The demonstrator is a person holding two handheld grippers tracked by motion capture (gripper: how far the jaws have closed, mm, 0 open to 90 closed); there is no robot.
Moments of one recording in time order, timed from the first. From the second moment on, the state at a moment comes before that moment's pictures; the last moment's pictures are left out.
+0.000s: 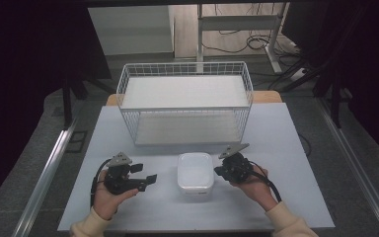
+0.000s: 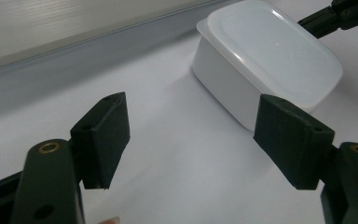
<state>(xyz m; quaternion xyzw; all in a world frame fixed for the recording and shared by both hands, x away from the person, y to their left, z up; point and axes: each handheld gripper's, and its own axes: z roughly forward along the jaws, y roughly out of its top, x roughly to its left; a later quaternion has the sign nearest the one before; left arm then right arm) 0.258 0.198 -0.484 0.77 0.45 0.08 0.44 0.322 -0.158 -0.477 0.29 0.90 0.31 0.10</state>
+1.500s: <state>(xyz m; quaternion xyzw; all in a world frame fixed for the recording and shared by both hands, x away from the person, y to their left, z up) 0.258 0.207 -0.476 0.76 0.46 0.10 0.45 0.299 -0.197 -0.458 0.39 0.78 0.49 0.07</state>
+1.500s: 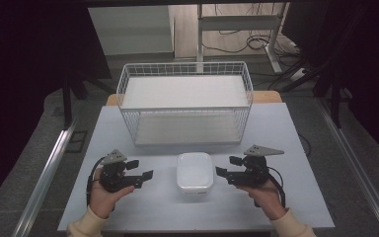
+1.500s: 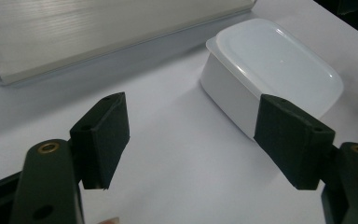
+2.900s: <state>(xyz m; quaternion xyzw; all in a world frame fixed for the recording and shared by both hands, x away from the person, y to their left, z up) 0.320 0.148 -0.493 0.72 0.52 -0.11 0.46 0.327 -0.164 -0.478 0.44 0.77 0.46 -0.03</state>
